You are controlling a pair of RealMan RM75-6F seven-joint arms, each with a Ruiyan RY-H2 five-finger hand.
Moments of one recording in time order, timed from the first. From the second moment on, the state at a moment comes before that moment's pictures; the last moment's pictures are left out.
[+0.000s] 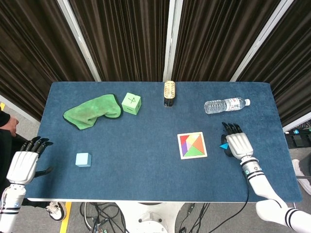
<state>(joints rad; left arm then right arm) -0.16 -1.23 -0.04 -1.48 1.54 1.47 0.03 0.51 -1.42 0.10 -1.26 -1.27 0.95 -0.19</state>
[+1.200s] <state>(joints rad) -0.15 -1.24 -0.04 -1.40 1.52 1.46 -0.08 0.85 -1.46 0.20 -1.49 -0.52 0.90 -0.70</state>
